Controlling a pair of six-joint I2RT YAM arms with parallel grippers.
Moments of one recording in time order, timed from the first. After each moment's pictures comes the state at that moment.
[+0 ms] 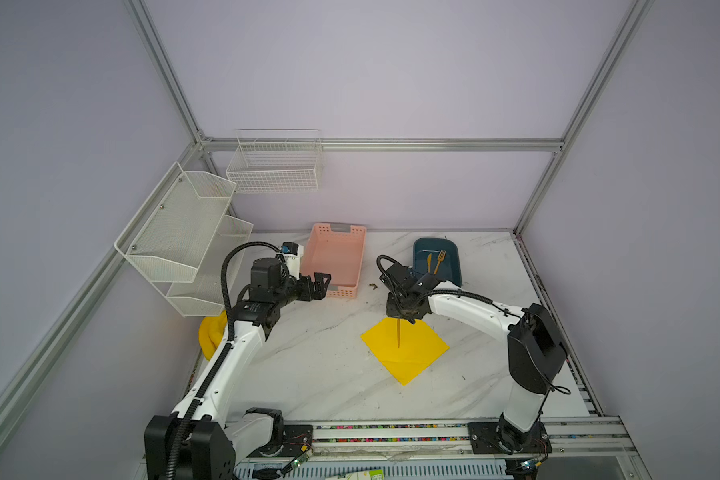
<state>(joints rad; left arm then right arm) -0.10 1.14 0.93 -0.31 0.32 -0.18 0.80 1.81 1.40 -0.77 0.20 0.87</state>
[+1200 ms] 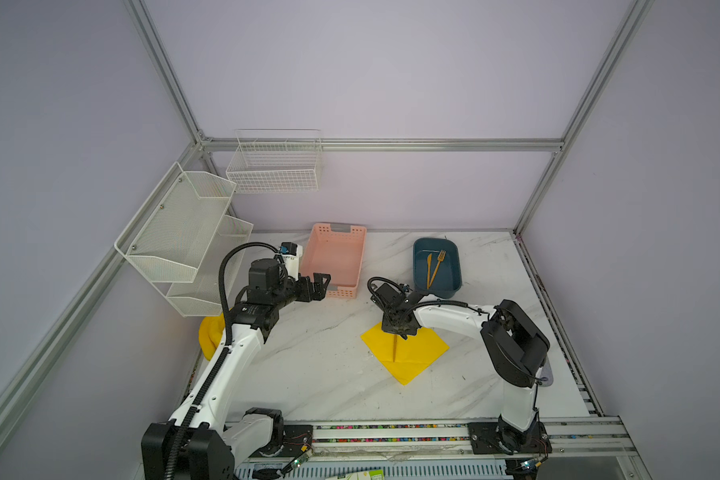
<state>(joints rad) -0.10 1.12 0.93 -0.32 0.33 -0.18 0.84 1.91 1.30 -0.66 0.25 0.98</state>
